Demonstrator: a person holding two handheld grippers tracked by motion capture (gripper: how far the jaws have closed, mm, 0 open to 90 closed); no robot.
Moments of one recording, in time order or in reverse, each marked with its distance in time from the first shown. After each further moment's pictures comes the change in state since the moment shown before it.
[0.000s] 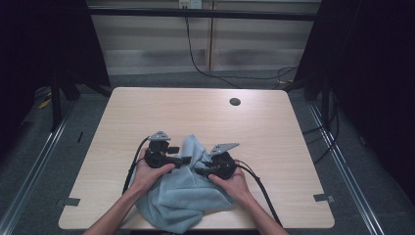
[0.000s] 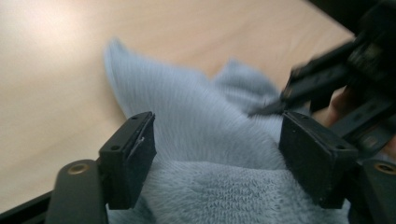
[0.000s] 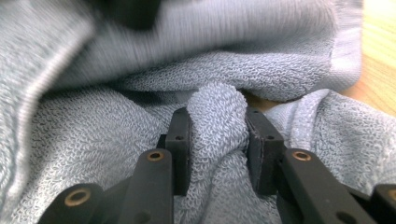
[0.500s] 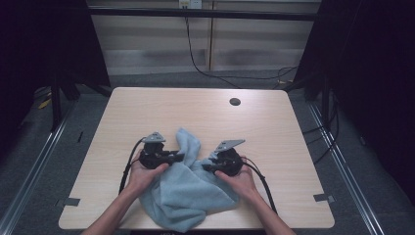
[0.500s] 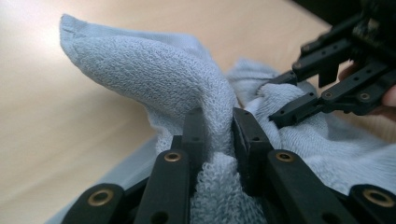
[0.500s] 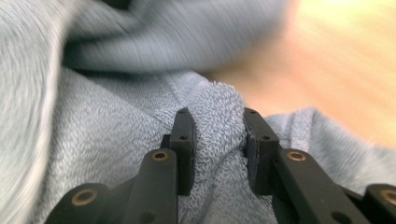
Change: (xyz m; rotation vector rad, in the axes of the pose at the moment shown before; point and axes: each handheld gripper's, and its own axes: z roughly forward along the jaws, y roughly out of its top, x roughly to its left) left arm 0.004 0.002 -0.042 -0.145 0.032 0.028; right arm -0.012 0.006 -0.027 0.010 -0.083 0.005
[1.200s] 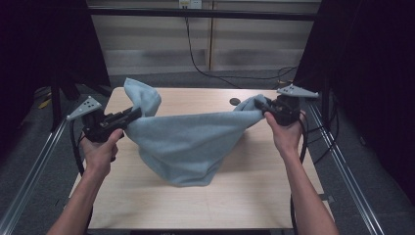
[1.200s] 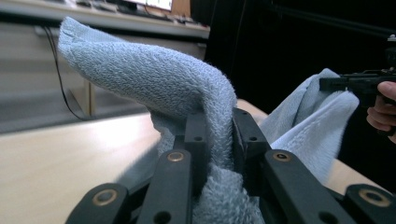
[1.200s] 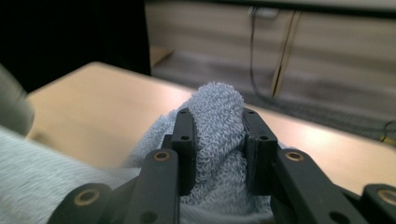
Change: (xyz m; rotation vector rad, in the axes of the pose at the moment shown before) left arm 0.008 0.072 -0.126 -0.432 0.188 0.012; right arm -0.084 0.087 -0.159 -0.387 -0.459 0.135
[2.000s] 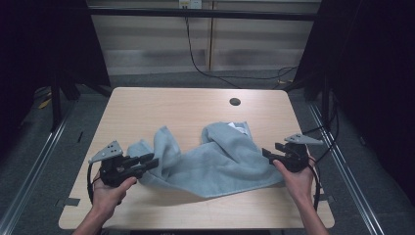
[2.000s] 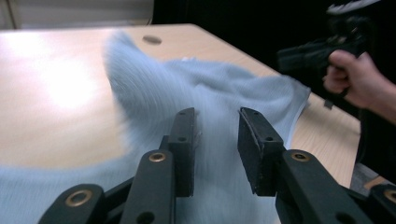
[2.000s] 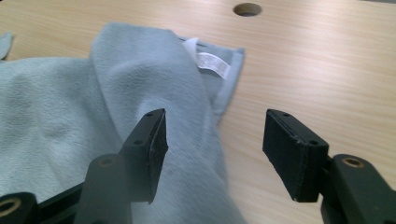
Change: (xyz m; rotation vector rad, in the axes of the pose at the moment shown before) left arm -0.045 -0.084 -0.012 0.219 -0.213 0.000; right arm 0.001 -0.128 -0.041 0.250 0.003 0.047
